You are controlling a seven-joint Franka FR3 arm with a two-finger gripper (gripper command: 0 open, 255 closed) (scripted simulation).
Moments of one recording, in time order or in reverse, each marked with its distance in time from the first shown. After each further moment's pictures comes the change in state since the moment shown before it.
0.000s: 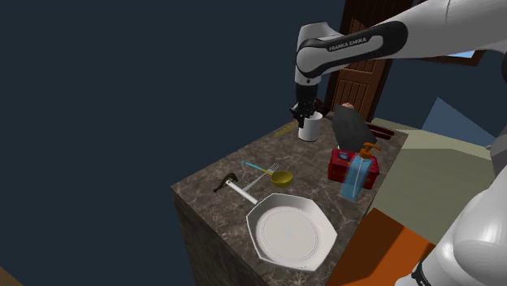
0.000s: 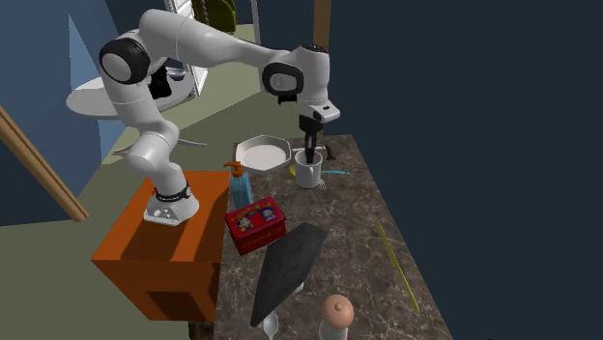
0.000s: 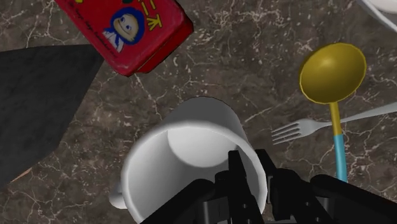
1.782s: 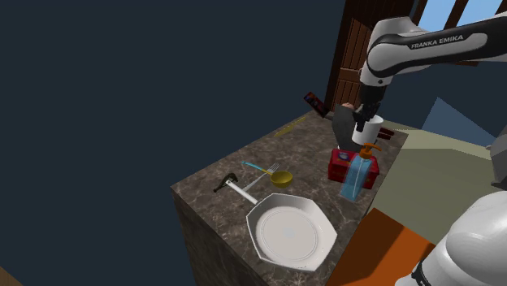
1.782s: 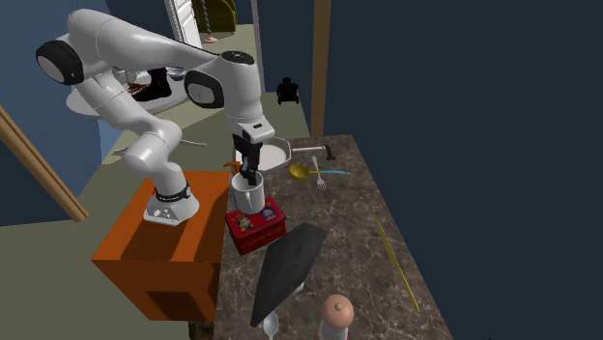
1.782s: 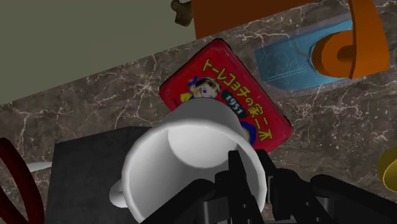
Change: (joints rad) arm -0.133 -0.435 -0.163 -0.392 -0.100 -0.018 -0.247
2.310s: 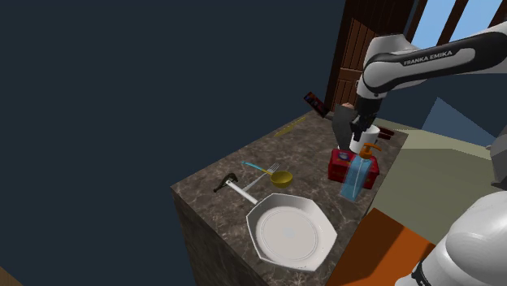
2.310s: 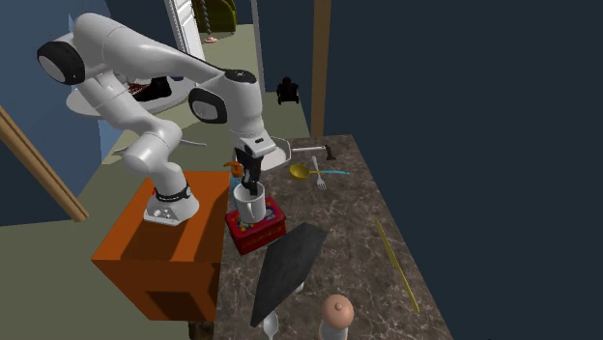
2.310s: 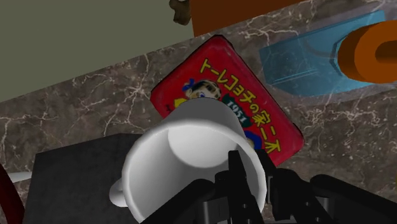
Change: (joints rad) arm -0.004 0.018 -0.011 -0.090 -0.008 0.108 0.005
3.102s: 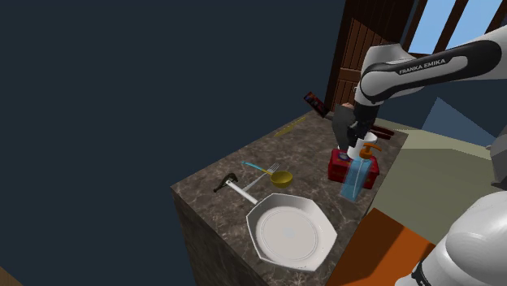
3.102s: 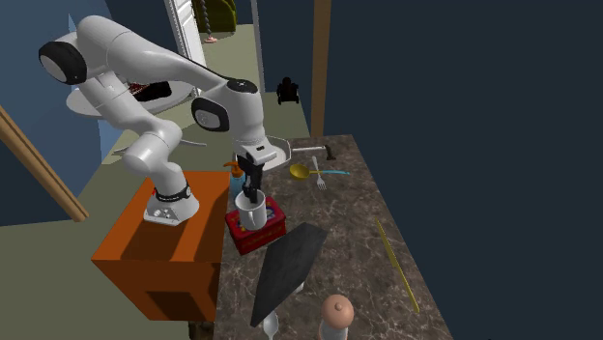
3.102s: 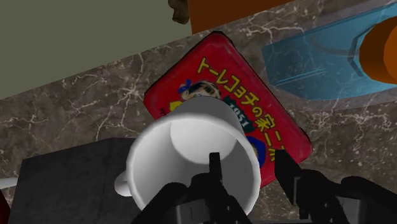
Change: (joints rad) arm -0.001 0.019 -0.006 -0.045 -0.003 0.064 0.004
